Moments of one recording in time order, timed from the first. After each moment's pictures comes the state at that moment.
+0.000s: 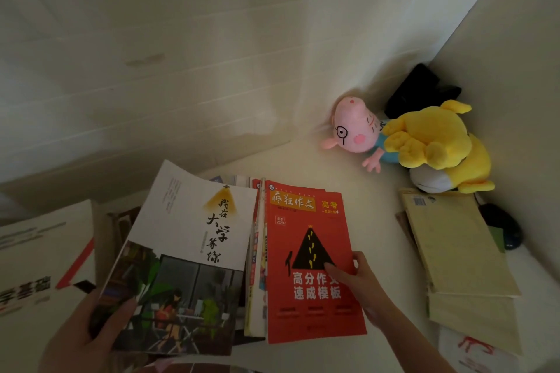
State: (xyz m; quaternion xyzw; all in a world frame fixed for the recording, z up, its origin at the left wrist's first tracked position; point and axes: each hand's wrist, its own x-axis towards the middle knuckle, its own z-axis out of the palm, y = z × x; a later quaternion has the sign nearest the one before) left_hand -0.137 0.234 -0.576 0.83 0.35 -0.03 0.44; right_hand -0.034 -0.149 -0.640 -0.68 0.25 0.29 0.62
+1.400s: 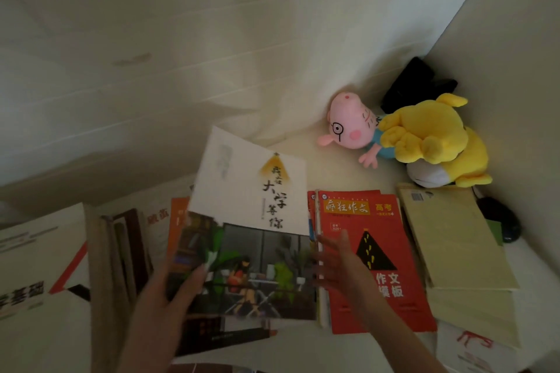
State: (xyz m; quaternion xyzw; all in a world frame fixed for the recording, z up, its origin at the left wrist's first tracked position) left_hand -0.093 0.139 -0.532 0.71 0.30 0.00 0.64; right_hand -0.033 -0.116 -0.600 -0.67 0.20 0.29 0.65
